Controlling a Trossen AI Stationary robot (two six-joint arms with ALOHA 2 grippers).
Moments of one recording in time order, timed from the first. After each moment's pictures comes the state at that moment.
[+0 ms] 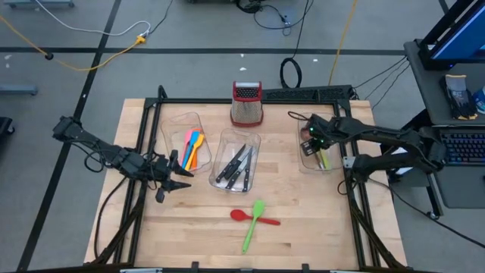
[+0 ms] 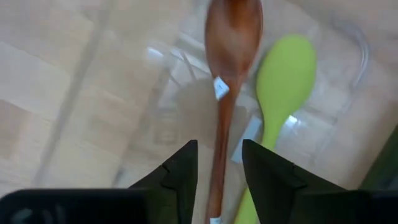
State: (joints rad) left arm -0.46 0.50 0.27 0.10 -0.26 -0.23; right arm -0.51 1.13 0.68 -0.87 0.10 0.62
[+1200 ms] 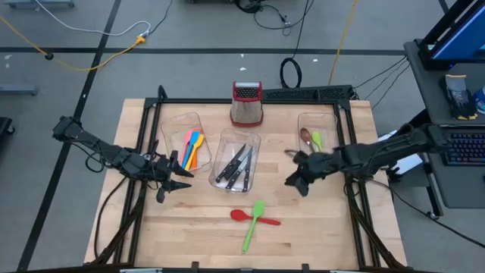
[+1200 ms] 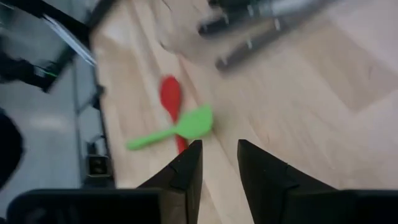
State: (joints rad) left arm -0.46 0.50 0.27 0.07 -0.26 -0.27; right arm 0.20 1.03 0.68 -0.32 -0.02 0.88
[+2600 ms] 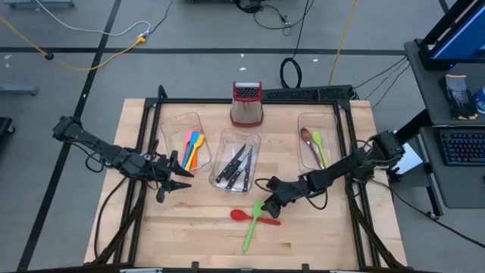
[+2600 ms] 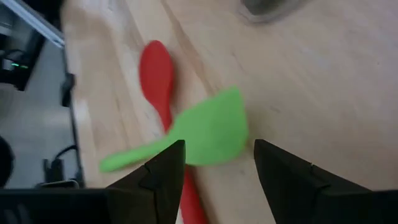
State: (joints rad) left arm -0.46 0.50 0.27 0.07 -0.26 -0.28; right arm 0.33 1.70 0.68 0.31 0.00 1.06
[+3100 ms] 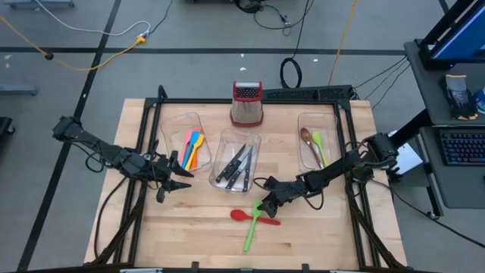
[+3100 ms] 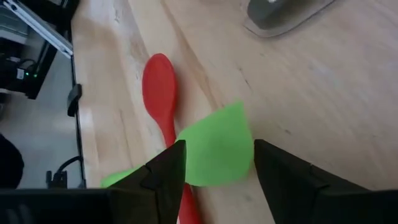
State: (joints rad) left arm -0.46 0.50 0.27 0.07 -0.26 -0.27; right arm 0.31 1.77 0.68 0.44 -0.01 1.06
